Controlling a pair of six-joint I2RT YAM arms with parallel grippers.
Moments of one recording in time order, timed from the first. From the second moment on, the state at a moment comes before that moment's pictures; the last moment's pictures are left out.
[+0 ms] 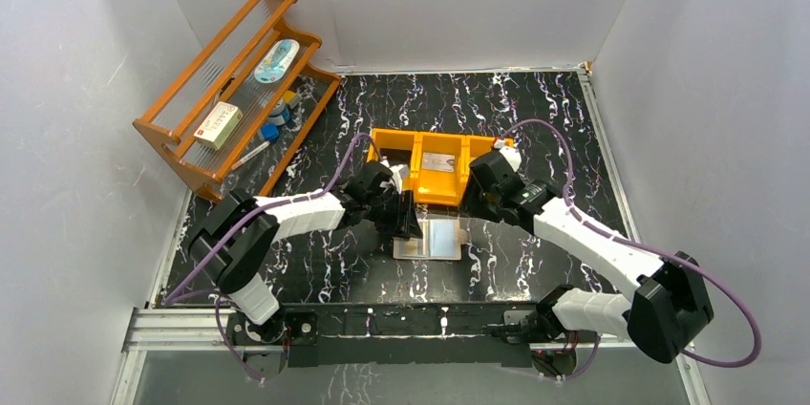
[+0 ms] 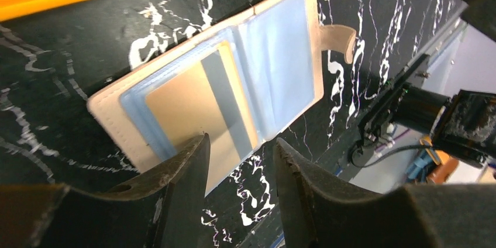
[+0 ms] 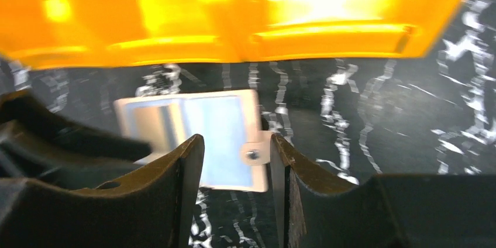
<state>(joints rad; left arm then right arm) -0.76 1.66 0.82 -0.05 0.43 -0.68 0.68 1.19 0.83 -0.63 0.28 0.86</state>
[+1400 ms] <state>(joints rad) -0.70 1.16 0.56 -0.24 -0.04 -0.83 0.97 1.76 1.11 -0.59 0.21 0.82</state>
